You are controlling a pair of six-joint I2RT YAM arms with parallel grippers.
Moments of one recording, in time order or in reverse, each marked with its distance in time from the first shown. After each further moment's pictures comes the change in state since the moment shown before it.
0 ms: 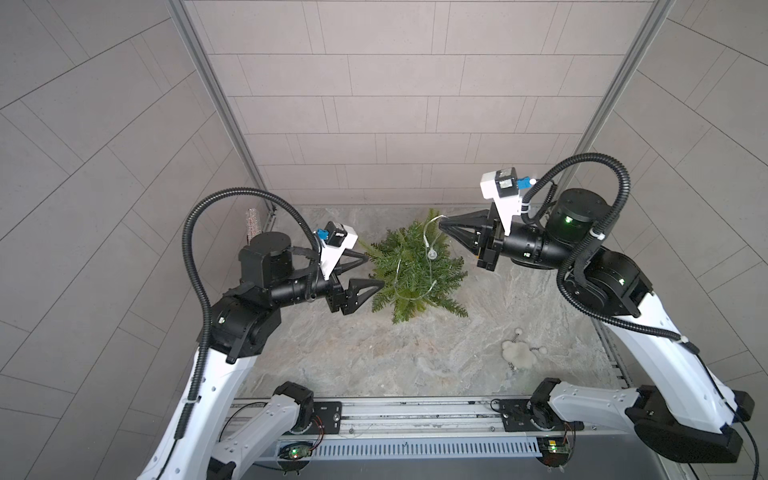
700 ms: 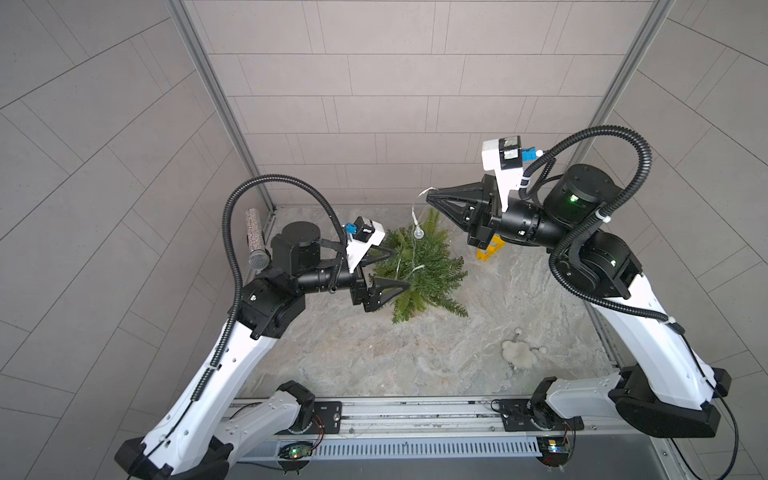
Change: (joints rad) left arm -0.148 0.082 -0.008 0.155 0.005 -0.016; right arm 0.030 0.117 0.187 0.110 -0.038 0.030
